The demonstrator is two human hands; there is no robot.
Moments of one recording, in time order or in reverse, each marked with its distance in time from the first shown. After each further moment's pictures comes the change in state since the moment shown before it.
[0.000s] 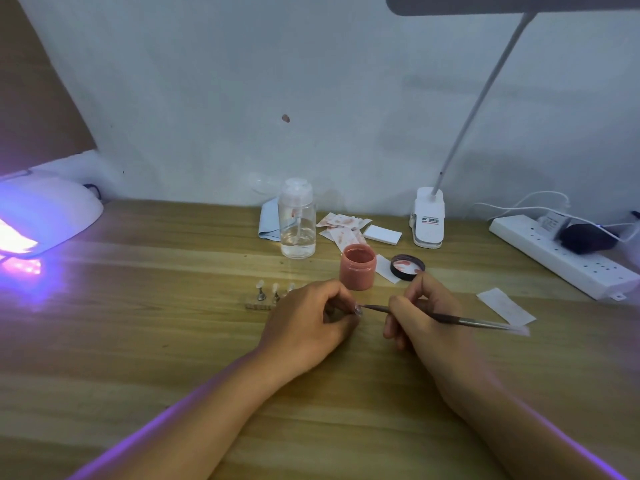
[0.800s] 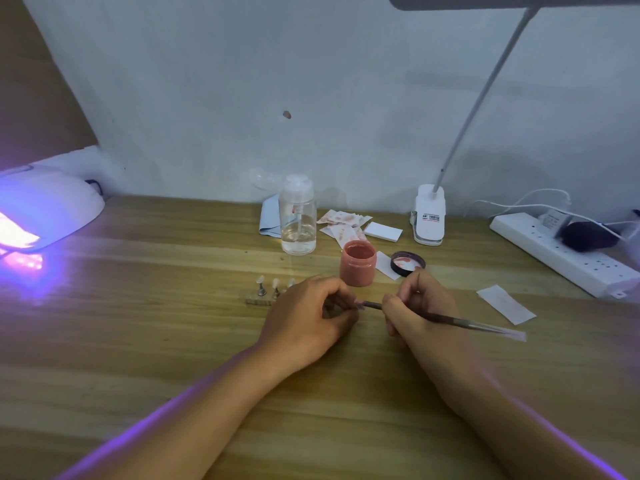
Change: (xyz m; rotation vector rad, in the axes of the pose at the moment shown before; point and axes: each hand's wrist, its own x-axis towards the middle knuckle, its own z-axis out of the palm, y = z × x) left_hand -0.001 0.002 -0.001 0.017 0.006 0.022; right_hand -0.003 0.000 0.003 -0.061 0.006 -0.059
